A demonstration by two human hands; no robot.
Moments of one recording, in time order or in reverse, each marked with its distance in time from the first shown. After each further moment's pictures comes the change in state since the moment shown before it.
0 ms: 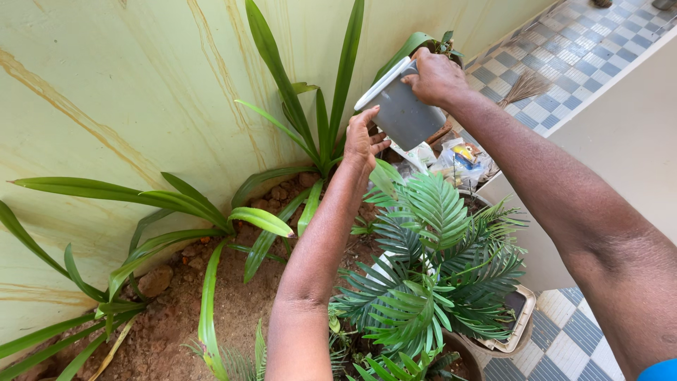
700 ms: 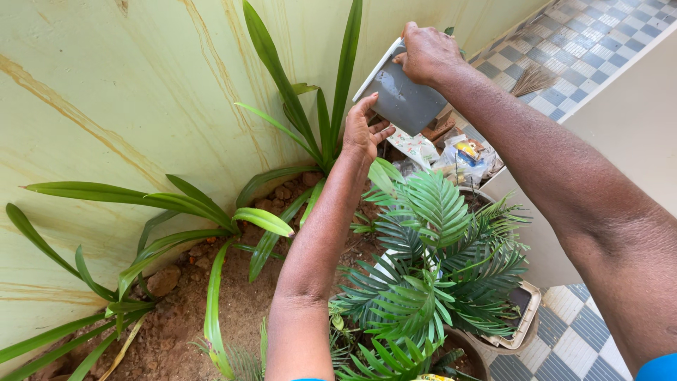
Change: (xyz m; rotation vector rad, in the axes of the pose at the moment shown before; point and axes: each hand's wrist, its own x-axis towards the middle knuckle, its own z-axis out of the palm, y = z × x) left_hand 0.006 0.014 0.015 -0.066 -0.062 0.000; right_hand 0.020 -0.015 -0.028 -0.070 0.095 -0.126
